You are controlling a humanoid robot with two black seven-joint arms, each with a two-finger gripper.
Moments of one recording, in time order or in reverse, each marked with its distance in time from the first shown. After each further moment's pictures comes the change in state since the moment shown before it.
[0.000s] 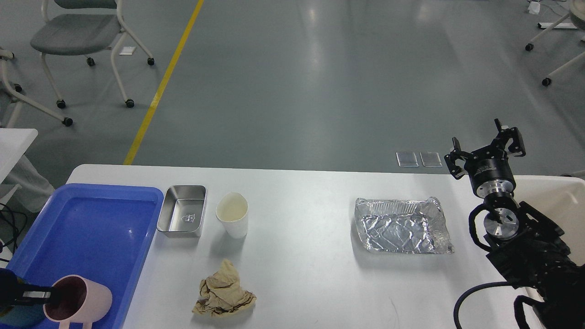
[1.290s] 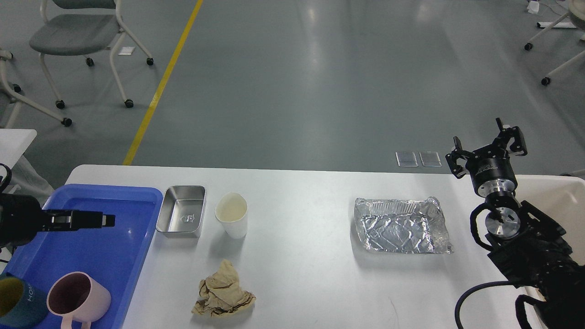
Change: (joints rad) left arm -0.257 0.191 -0.322 -0.250 -0.025 -0.210 -0.023; right arm 0.007 -0.007 0.000 0.003 0.000 -0.001 0.000
